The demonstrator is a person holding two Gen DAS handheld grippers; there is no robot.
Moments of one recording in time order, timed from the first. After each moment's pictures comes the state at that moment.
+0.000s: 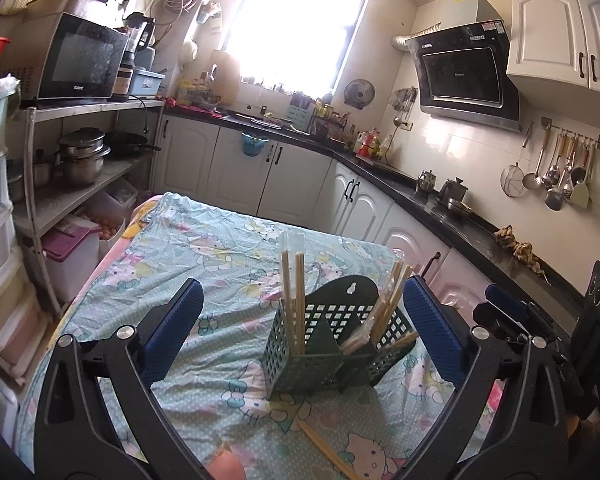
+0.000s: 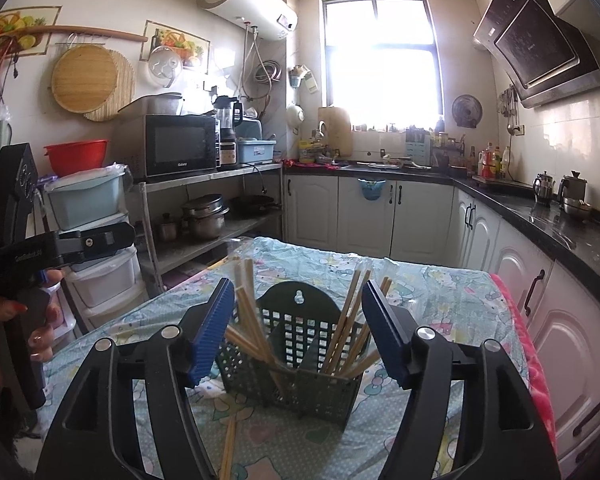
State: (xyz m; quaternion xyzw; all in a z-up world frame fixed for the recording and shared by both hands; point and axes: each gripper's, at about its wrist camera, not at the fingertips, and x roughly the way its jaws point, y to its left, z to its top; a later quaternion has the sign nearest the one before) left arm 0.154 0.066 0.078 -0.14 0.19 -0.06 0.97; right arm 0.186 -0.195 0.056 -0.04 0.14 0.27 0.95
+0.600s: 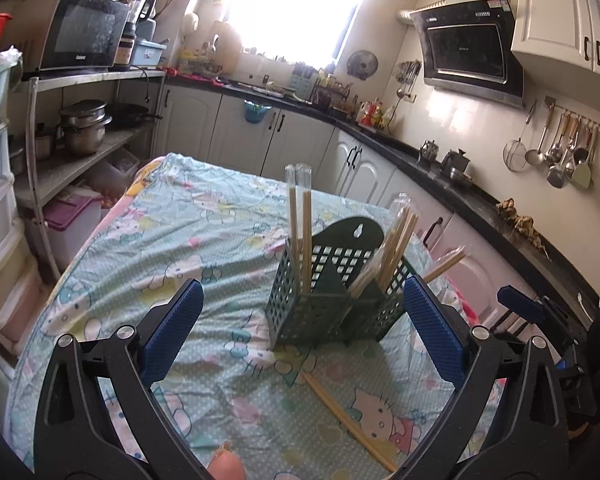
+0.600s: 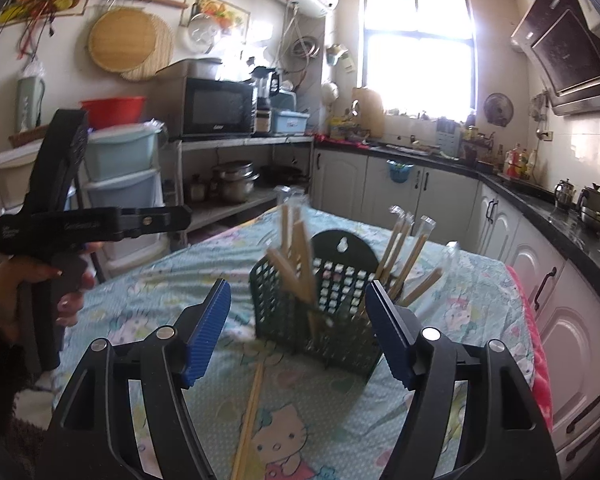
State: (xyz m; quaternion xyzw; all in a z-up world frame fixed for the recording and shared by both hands) left arm 0.139 0.063 0.041 -0.14 0.24 -0.07 0.96; right arm 0.135 -0.178 0.032 -0.10 0.17 0.32 0.93
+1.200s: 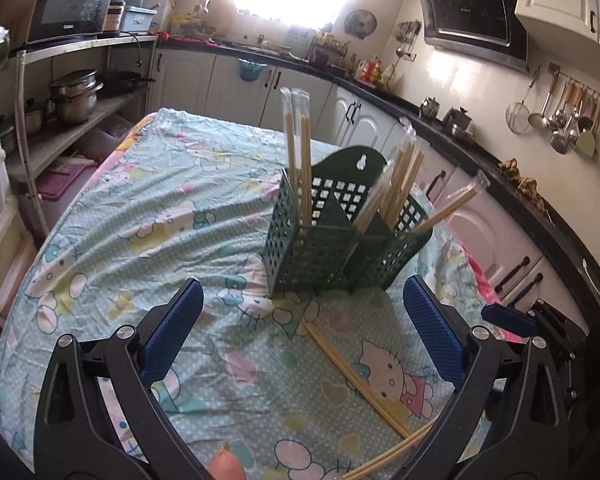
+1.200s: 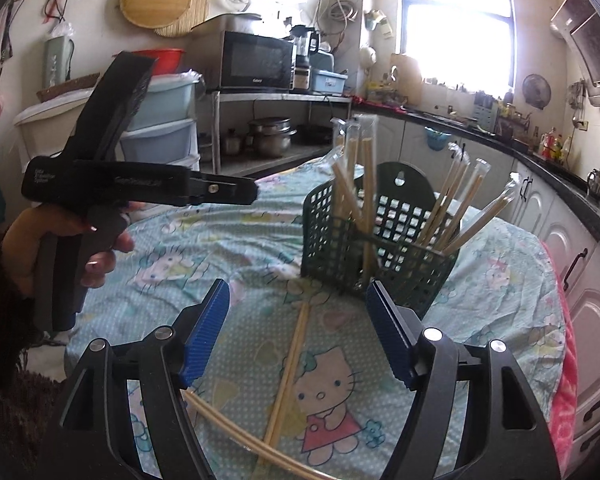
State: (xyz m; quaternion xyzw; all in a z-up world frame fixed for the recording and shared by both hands) left arm 0.143 0.048 0.003 -0.13 0.32 -0.08 0.94; right arm 0.110 -0.160 -0.015 -0.14 0.23 0.36 0.89
